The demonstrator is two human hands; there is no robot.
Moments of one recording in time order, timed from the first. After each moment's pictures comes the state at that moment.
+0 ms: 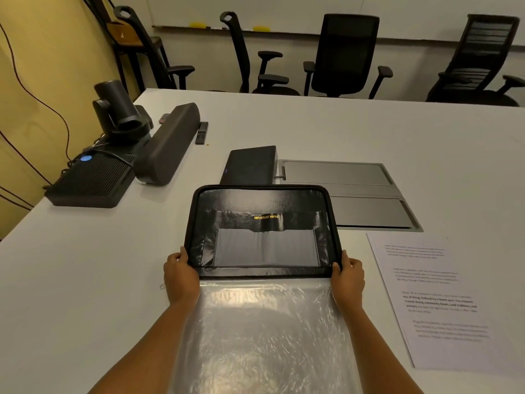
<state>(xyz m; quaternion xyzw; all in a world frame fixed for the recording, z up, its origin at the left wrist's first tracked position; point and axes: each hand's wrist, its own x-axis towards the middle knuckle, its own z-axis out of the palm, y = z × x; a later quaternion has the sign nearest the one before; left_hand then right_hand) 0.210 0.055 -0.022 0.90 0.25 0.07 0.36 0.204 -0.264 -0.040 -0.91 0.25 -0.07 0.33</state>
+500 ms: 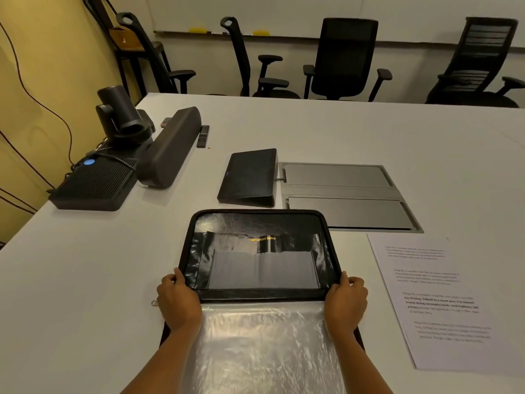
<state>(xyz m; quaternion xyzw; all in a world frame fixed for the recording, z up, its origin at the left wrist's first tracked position) 0.174 0.052 -0.030 0.92 0.28 0.06 0.27 0.169 -0.234 -0.042 -0.90 0.32 -0.12 0.29</state>
